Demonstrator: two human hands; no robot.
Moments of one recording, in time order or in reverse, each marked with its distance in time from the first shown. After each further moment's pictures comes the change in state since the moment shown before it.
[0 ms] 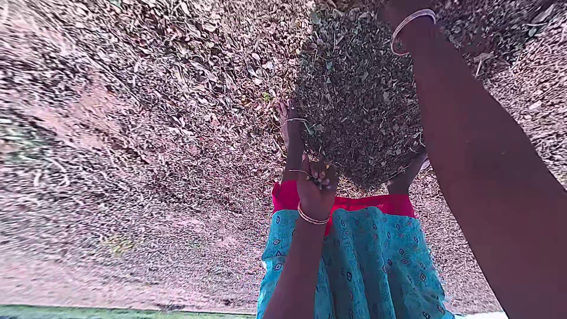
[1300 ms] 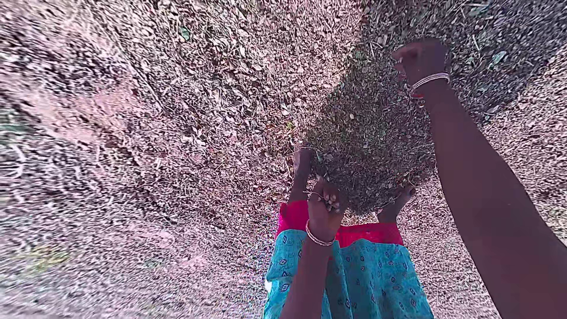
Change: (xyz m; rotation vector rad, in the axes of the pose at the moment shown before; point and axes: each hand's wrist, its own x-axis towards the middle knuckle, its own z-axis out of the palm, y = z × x) left_hand 0.003 0.032 0.018 -0.221 -0.124 -0.106; right_hand -0.007 -0.039 -0.055 0.093 0.014 -0.199
